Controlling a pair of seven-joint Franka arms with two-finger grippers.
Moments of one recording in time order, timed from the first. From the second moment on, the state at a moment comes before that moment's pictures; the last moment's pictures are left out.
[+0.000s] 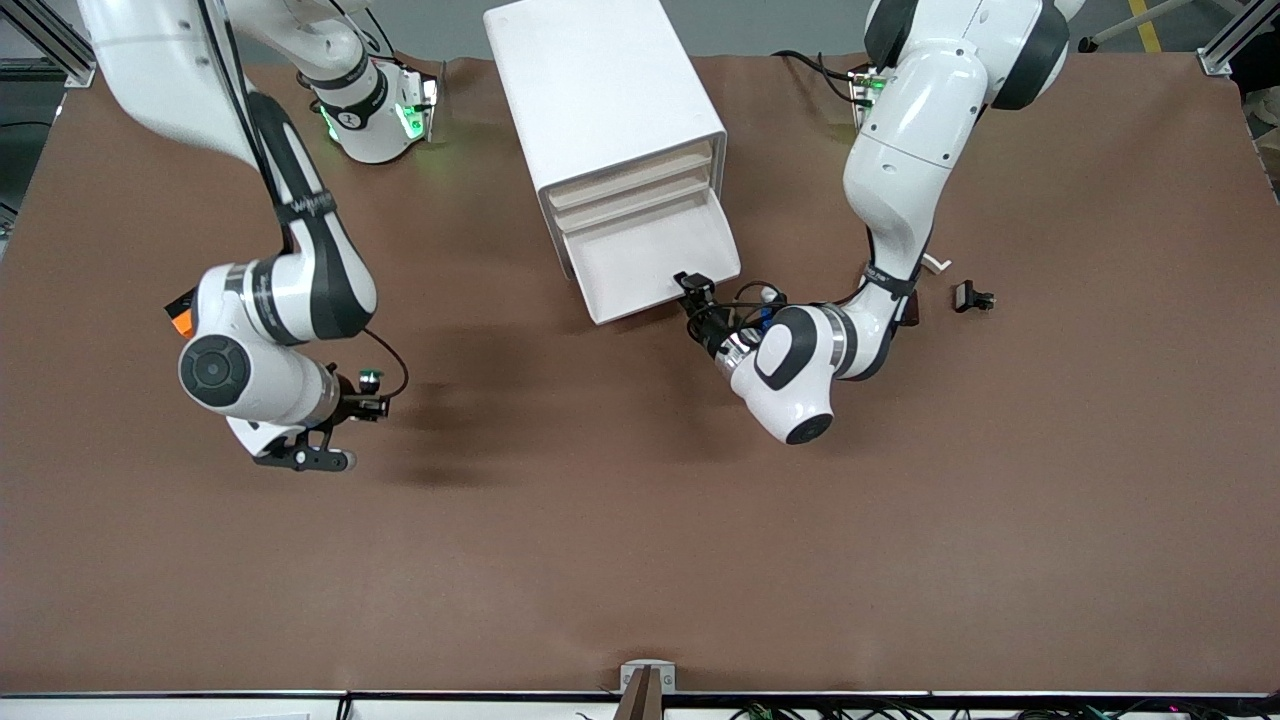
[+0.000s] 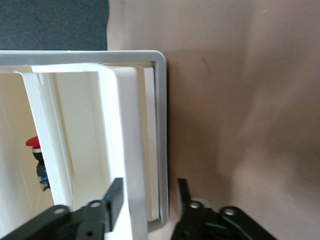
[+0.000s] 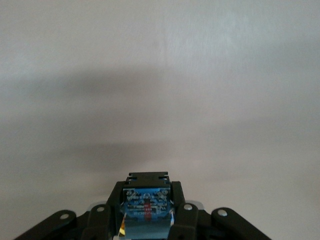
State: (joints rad) left arm -0.53 0.91 0.03 -1.43 -0.90 1.53 -2.13; right arm 0.26 0.42 -0.08 -1.78 0.05 2.02 0.29
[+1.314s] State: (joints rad) left arm -0.42 0.59 0.16 -1.20 -0.15 1.51 -1.31; right arm 0.82 0.37 -0.07 -1.73 0.22 1.92 1.67
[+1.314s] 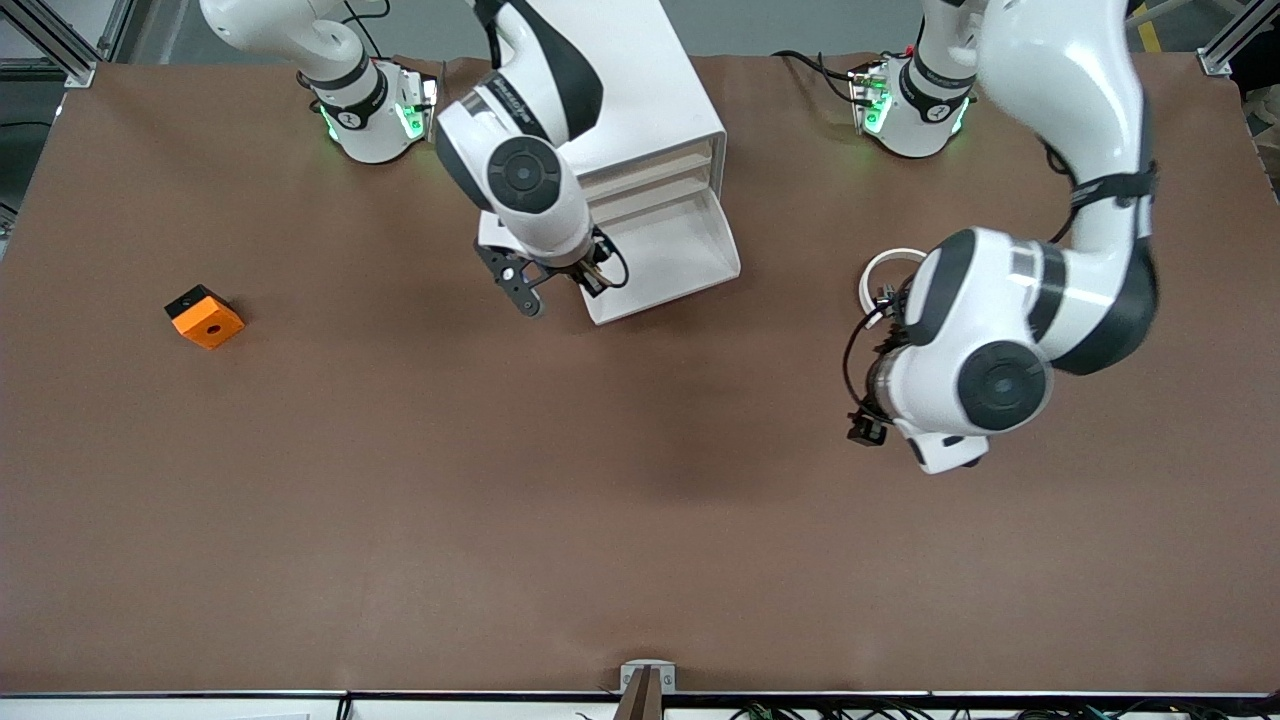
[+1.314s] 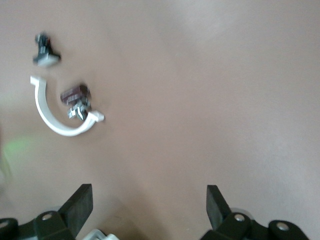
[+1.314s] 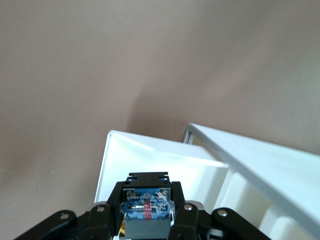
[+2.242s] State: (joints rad) left arm -0.36 0.46 0.14 -1.34 -0.09 1.57 -0.68; right arm 0.97 0.53 -0.07 -1.72 0.22 2.09 1.99
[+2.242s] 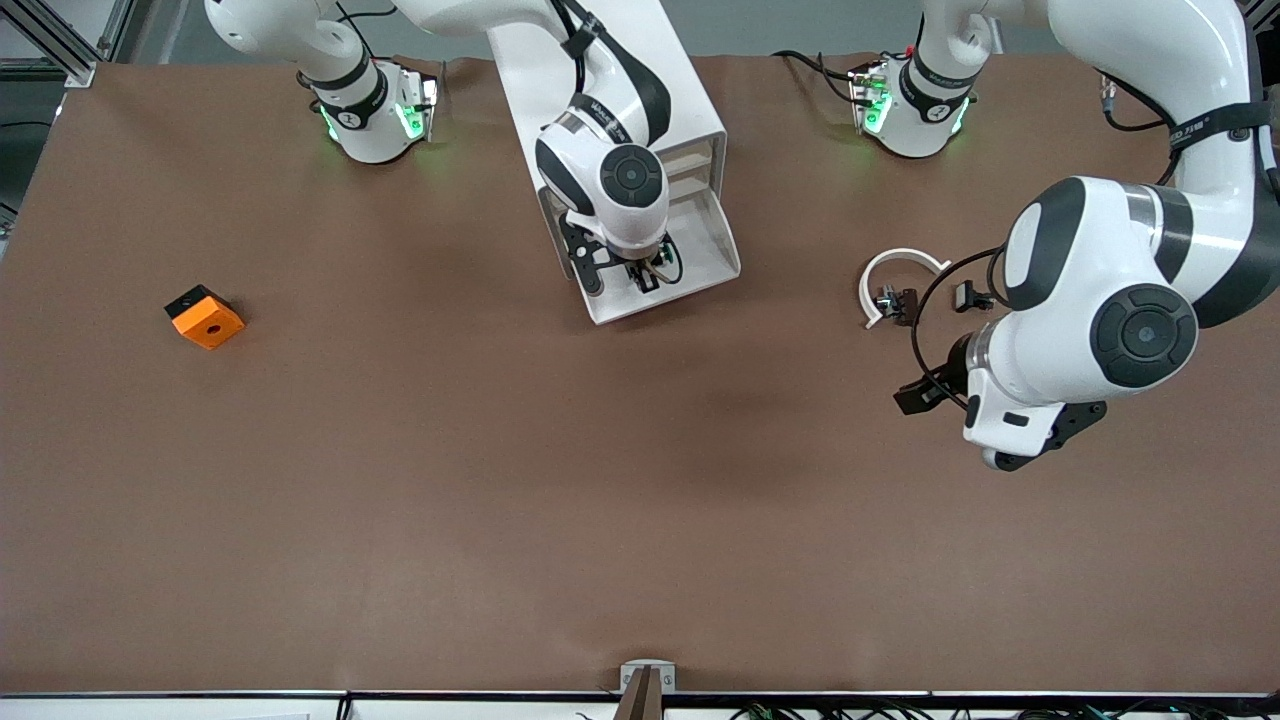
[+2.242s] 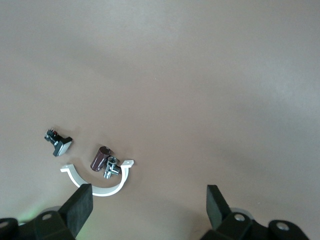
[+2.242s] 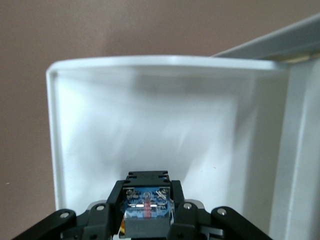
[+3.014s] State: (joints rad) left arm -0.37 0.28 0.09 -1.81 -0.09 1.90 -0.45; right arm 0.97 0.48 -0.09 -1.62 0.22 1.94 1.99
